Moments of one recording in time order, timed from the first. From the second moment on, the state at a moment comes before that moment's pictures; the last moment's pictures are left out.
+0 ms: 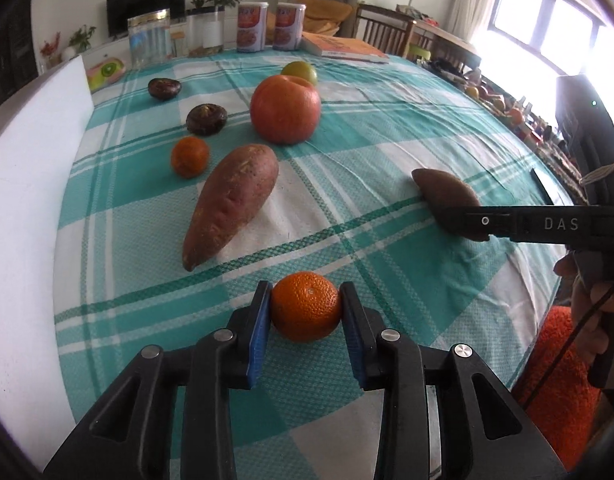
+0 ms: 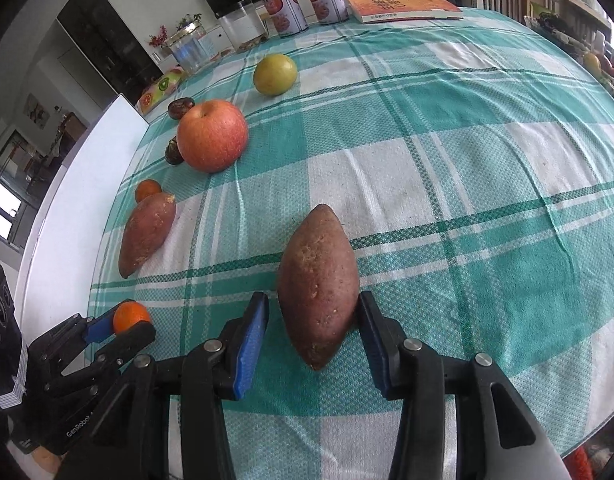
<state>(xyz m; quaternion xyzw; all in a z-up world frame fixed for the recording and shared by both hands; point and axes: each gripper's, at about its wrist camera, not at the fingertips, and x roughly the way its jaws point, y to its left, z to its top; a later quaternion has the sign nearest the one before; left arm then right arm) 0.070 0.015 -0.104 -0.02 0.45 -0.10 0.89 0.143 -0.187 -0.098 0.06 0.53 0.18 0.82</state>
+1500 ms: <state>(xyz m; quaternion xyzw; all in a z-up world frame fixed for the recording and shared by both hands) -0.054 0.257 -0.010 -0.15 0.36 0.19 0.90 0.048 0.110 -0.012 0.03 0.49 0.49 0.72</state>
